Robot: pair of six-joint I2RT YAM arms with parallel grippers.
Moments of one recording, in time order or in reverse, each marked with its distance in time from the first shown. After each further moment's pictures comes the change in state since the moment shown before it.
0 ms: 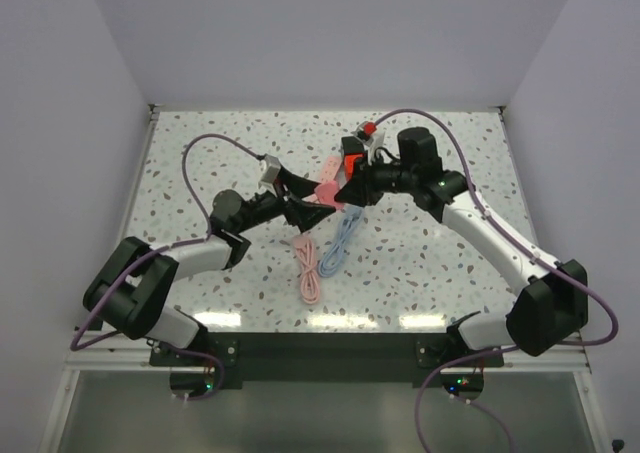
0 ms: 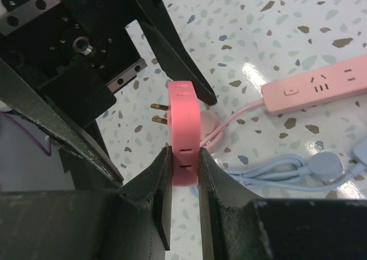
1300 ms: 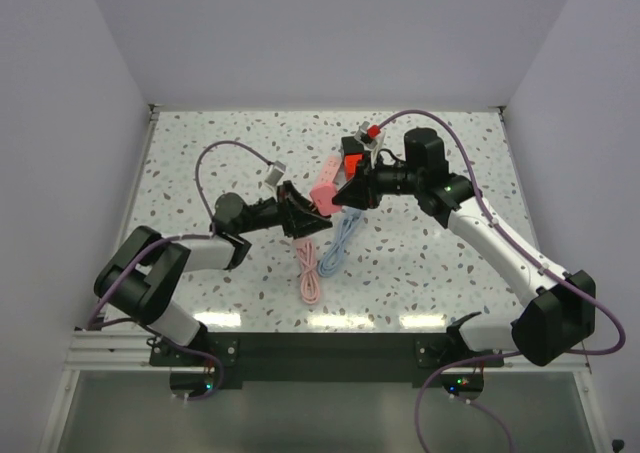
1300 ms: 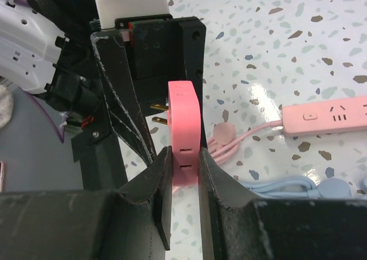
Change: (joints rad) left arm 0.024 0.097 -0.028 0.108 0.236 -0.274; right arm 0.003 -0.057 -0.021 0.054 -0.143 -0.039
